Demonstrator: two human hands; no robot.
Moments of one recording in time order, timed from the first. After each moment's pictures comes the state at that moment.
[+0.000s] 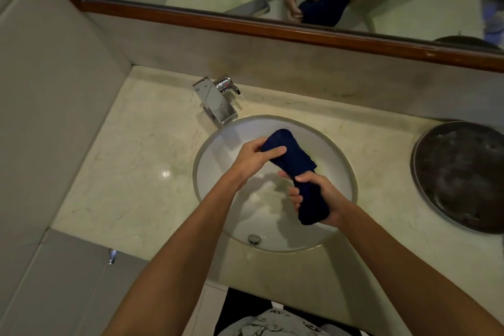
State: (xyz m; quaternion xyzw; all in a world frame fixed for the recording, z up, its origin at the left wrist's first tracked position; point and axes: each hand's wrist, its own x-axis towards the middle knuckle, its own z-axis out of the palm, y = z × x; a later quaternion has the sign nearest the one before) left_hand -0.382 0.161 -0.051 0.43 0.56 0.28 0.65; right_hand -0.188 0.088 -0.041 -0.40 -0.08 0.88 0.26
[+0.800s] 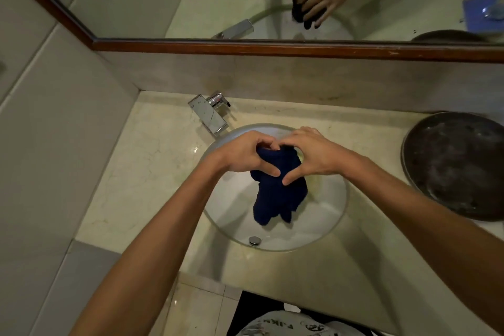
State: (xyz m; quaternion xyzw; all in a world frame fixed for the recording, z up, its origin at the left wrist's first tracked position) left_hand -0.370 0.178 0.061 0.70 0.46 0.04 0.55; right_hand -0.155 0.159 0.034 -0.45 -0.81 0.37 0.06
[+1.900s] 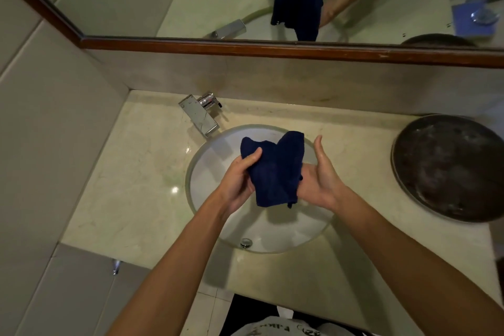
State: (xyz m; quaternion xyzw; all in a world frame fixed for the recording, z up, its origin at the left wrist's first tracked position) left_hand -0.349 0.114 0.023 0.22 0.44 0.37 0.79; right_hand -0.154 0.109 -0.022 -0.35 -0.01 0.87 0.34
